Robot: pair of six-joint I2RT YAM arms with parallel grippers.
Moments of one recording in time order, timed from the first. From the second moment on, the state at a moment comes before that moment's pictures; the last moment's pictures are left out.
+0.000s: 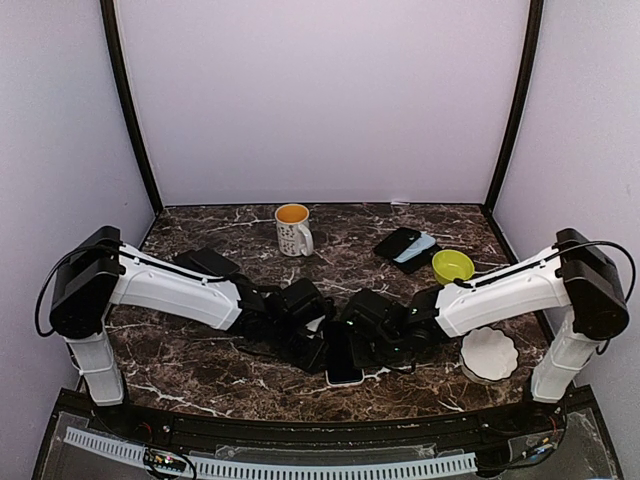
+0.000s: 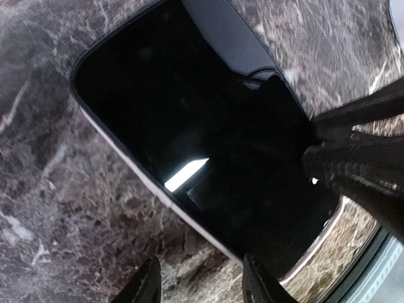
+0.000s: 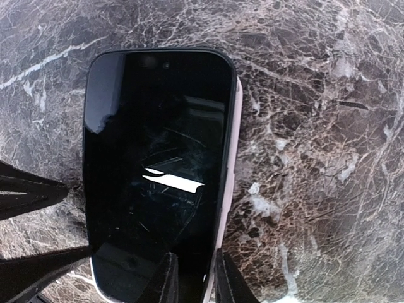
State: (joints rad) left arm -1.10 1.85 1.10 -0.37 0.07 -0.56; right arm 1.17 1.71 0.95 -0.39 0.17 0.91
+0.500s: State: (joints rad) left arm -1.15 1.86 1.11 -0.37 0.00 -0.60; right arm 1.18 1.70 0.93 -0.36 0.18 0.93
